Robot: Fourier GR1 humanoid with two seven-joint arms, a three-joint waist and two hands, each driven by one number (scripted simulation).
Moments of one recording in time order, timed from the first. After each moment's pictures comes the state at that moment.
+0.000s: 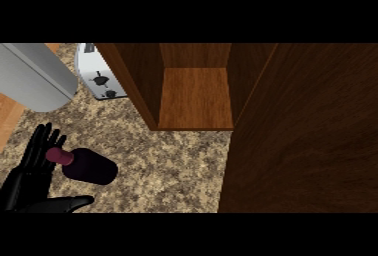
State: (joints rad) left arm 0.19 0.11 0.18 -1.75 0.22 -0.14 -0.02; right arm -0.59 -0.26 -0.01 -2.48 -0.11 -0.16 1.01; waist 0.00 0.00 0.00
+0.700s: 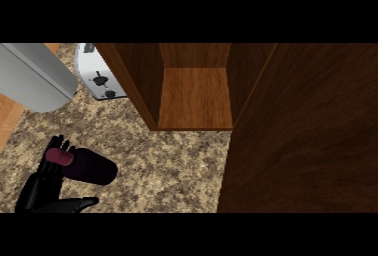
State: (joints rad) left arm 0.15 0.12 0.23 -1.42 0.19 -0.22 -0.23; right arm -0.63 -0.26 0.01 -2.48 -0.11 -0.17 1.02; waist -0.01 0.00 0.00
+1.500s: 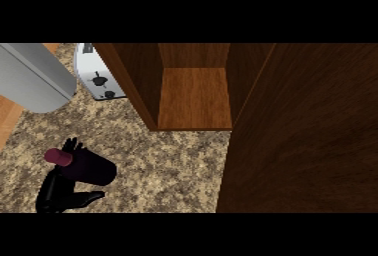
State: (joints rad) left arm -0.02 0.16 0.29 -0.96 0.19 -0.32 -0.45; right arm -0.65 -0.27 0.03 -2.49 -0.10 -0.18 1.04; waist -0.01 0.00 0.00
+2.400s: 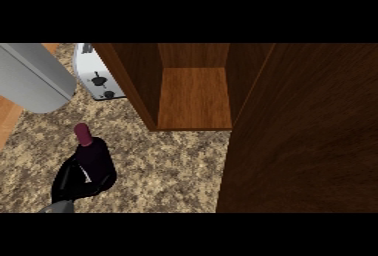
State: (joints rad) left arm -0.17 0.19 0.25 -0.70 0.11 -0.38 -0.67; right arm -0.63 -0.28 0.01 -2.48 -0.10 -0.19 1.03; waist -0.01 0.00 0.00
